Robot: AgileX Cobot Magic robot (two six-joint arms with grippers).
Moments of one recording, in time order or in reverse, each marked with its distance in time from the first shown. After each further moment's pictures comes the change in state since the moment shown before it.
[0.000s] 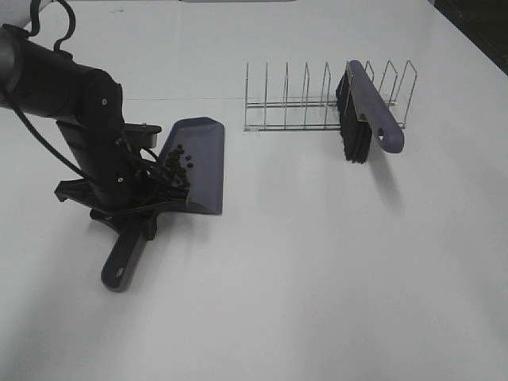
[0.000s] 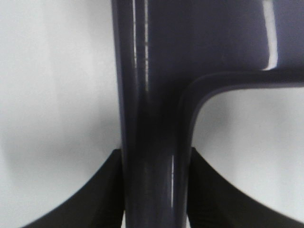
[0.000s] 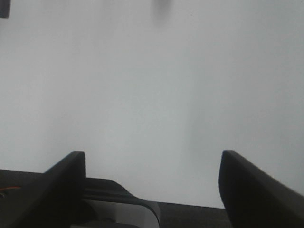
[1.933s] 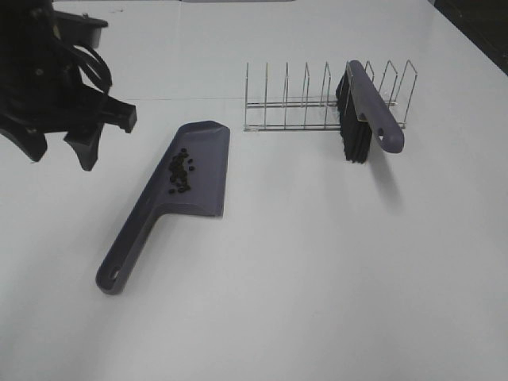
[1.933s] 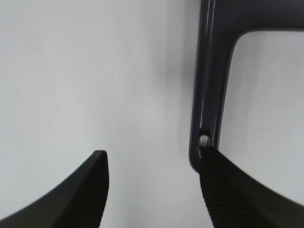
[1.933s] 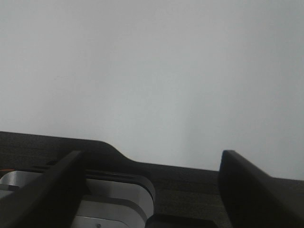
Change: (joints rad) left arm -0.029 -0.356 -0.103 0.210 0.475 -0.110; right arm 0.000 -0.203 0.142 0.009 0.081 -0.027
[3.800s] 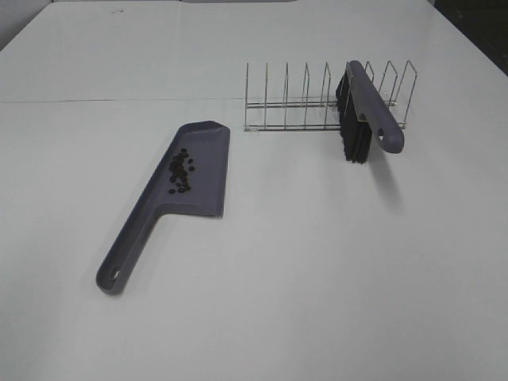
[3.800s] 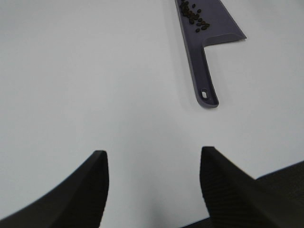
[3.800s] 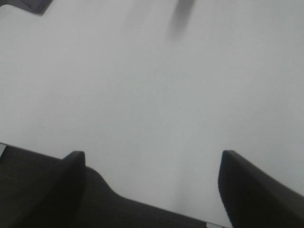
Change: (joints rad) left arm 0.000 -1.505 0.881 0.007 -0.145 0.192; right arm 0.000 -0.448 0.265 0.013 -0.156 -0.186
